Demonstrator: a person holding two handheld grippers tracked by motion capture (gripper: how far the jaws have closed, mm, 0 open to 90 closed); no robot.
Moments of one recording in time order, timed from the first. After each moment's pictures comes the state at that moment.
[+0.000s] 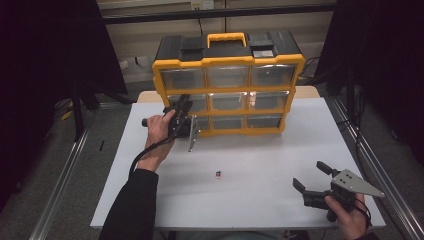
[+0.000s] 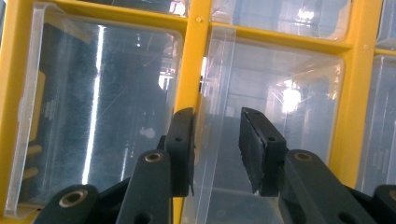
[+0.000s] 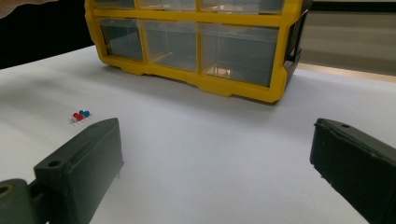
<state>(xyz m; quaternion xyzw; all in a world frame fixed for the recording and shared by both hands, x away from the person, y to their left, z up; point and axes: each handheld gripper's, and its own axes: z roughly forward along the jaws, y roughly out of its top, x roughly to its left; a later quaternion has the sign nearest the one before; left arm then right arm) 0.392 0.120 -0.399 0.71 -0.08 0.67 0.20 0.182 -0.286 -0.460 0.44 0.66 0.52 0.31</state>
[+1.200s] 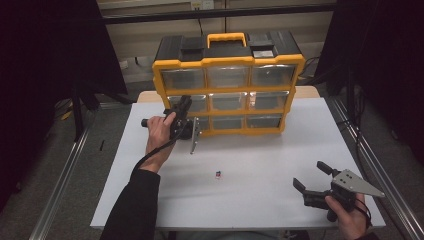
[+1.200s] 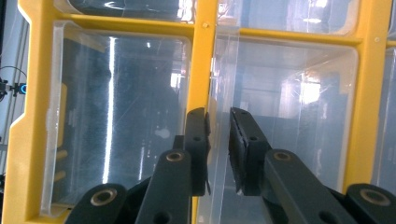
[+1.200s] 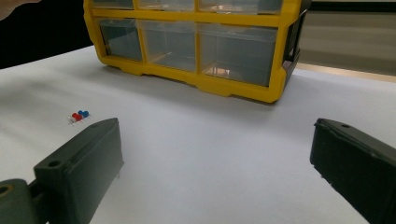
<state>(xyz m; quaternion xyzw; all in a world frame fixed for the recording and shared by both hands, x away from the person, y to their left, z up) 0.385 0.118 -0.397 0.69 -0.10 0.69 0.17 0.182 -0.286 -0.459 0.44 0.66 0.52 0.31</state>
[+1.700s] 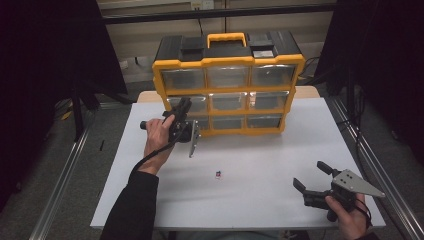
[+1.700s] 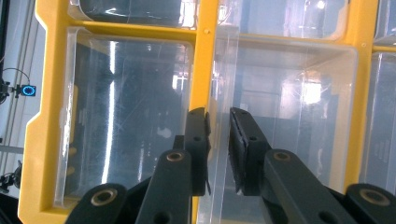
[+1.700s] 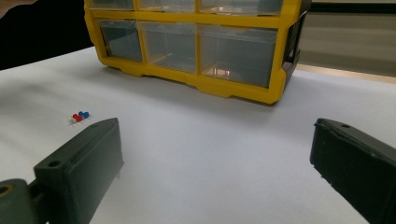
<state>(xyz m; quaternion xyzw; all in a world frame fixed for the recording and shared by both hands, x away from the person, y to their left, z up) 0.374 0.121 -0.395 0.70 -0.11 0.69 0.15 0.182 -0.286 -0.459 0.44 0.66 0.52 0.31</state>
